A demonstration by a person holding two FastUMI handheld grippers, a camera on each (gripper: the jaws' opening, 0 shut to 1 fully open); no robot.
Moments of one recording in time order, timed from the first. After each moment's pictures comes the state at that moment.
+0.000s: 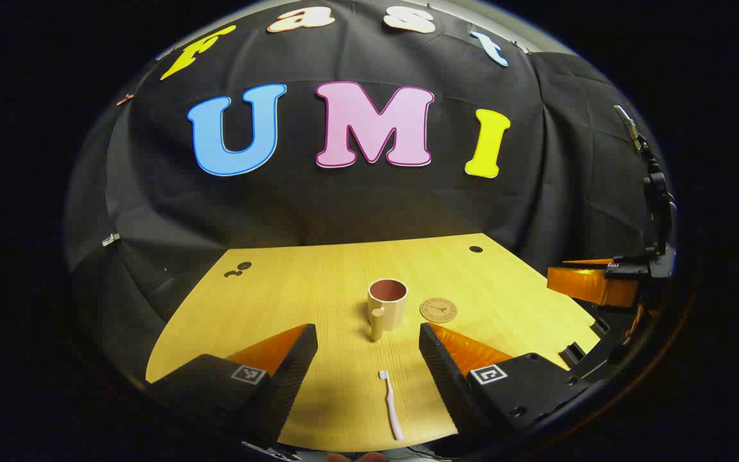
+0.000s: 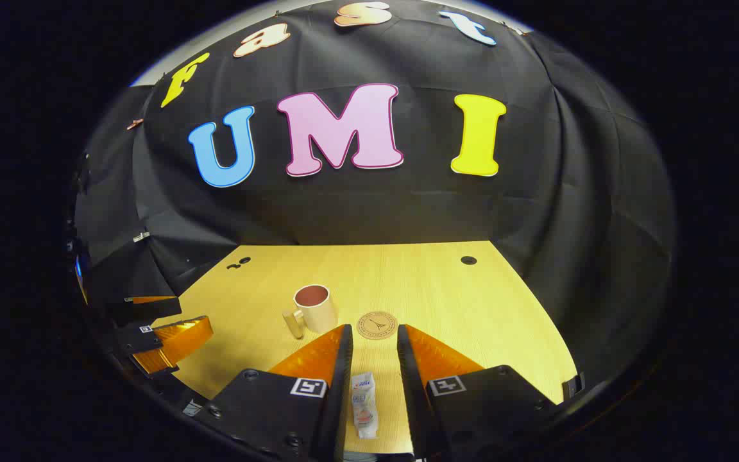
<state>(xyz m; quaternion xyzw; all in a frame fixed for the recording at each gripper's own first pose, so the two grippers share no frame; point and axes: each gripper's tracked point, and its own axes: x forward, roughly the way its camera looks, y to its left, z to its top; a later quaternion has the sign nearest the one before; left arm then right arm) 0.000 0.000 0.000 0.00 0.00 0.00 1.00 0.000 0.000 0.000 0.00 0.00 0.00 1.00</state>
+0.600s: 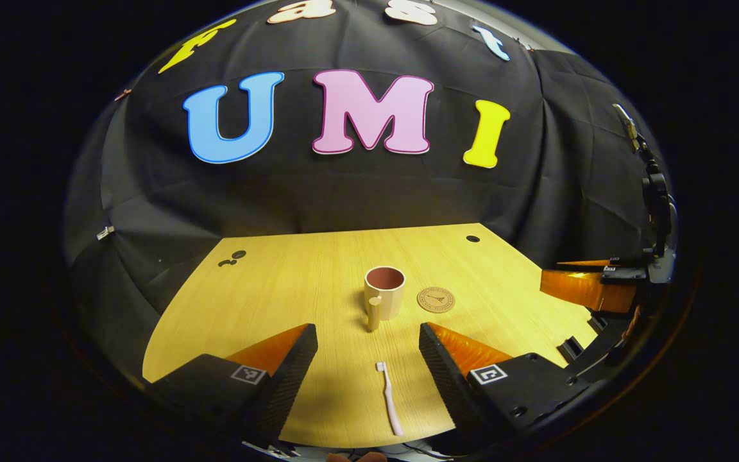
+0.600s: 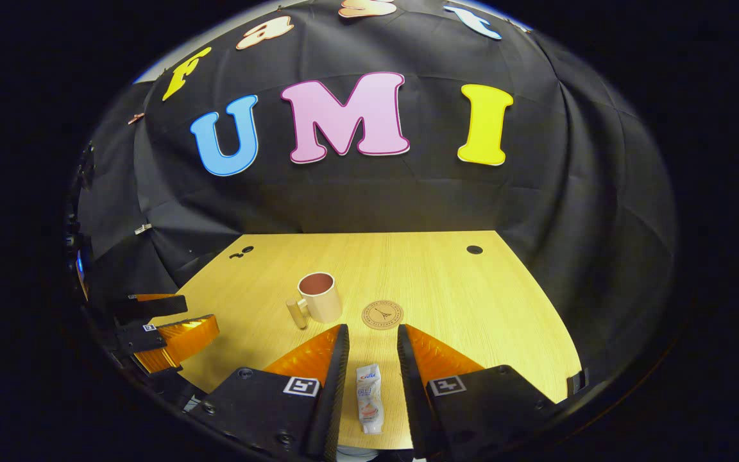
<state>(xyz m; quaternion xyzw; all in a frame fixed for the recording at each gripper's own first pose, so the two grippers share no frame) 0.005 -0.005 -0.014 -0.01 0.02 -0.02 1.00 0.004 0.008 -0.018 0.00 0.03 0.01 1.00</state>
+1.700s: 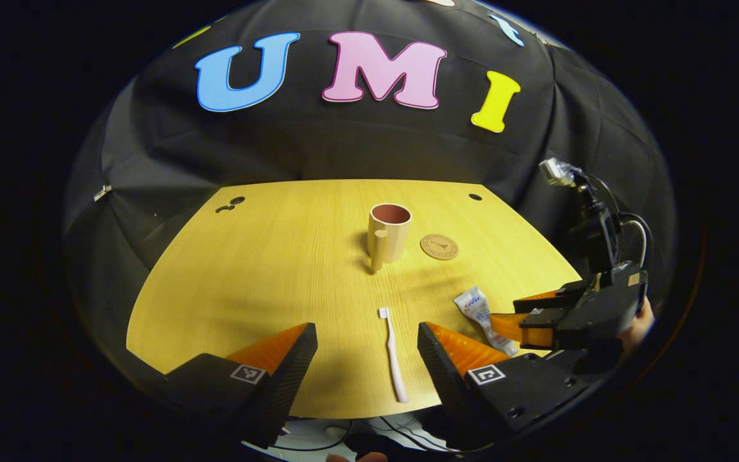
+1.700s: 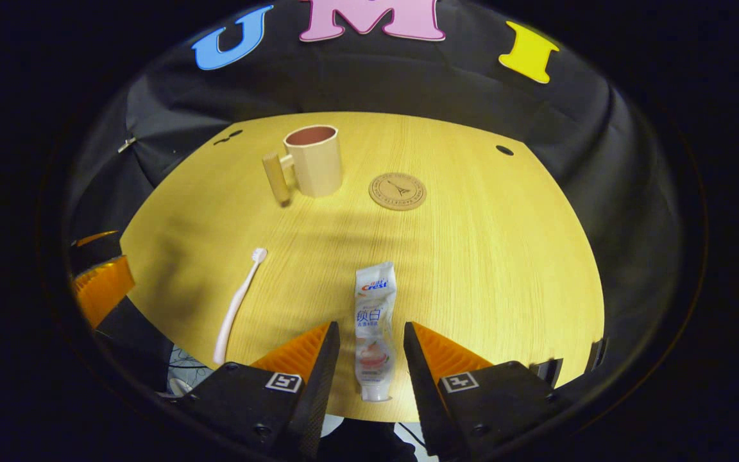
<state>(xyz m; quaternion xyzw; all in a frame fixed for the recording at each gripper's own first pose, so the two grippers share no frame) -0.011 0.011 -0.103 -0.03 0.12 -0.02 0.99 0.045 0.016 -0.201 -0.07 0.27 -0.01 0.96</state>
